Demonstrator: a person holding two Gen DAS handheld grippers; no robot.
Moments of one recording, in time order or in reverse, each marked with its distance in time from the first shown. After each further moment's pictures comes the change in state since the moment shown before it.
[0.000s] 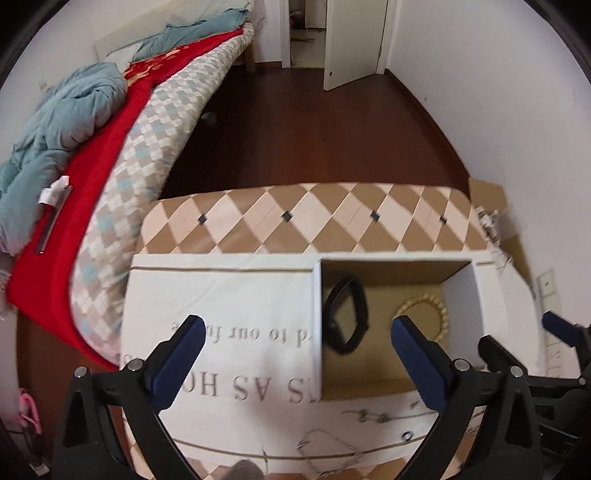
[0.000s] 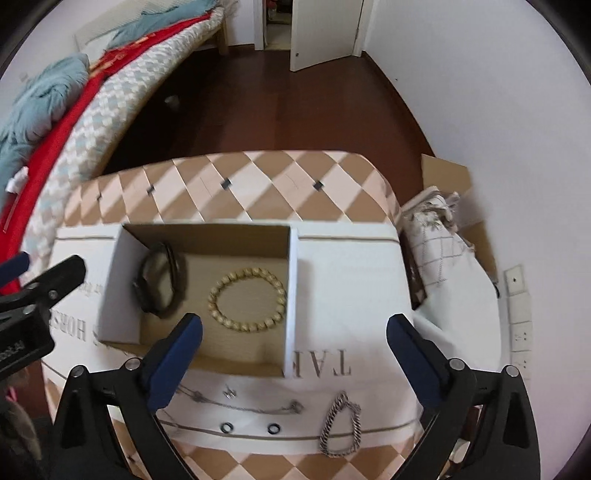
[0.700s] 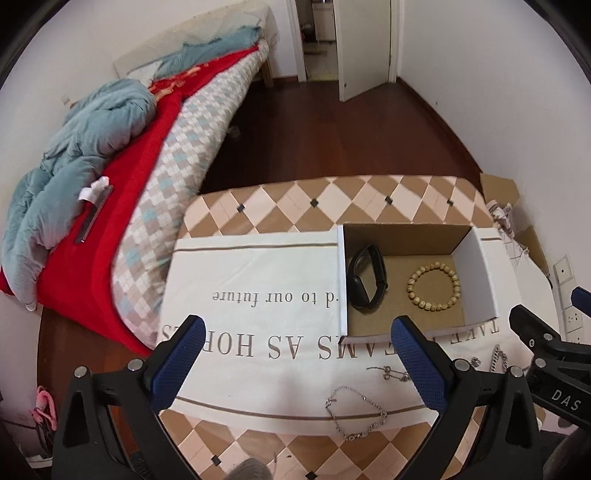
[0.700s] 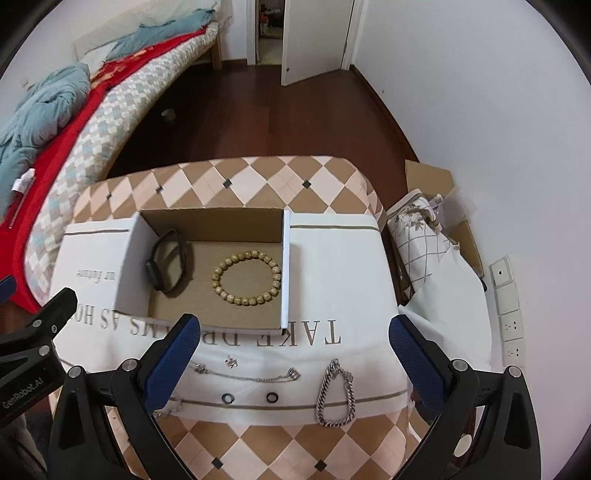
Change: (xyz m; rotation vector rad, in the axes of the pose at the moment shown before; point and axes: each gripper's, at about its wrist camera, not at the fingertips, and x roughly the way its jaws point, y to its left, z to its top) left arm -0.054 0.002 -0.049 0.014 -0.078 0.096; right arm -0.054 -0.002 -0.036 0.014 -0.082 -0.022
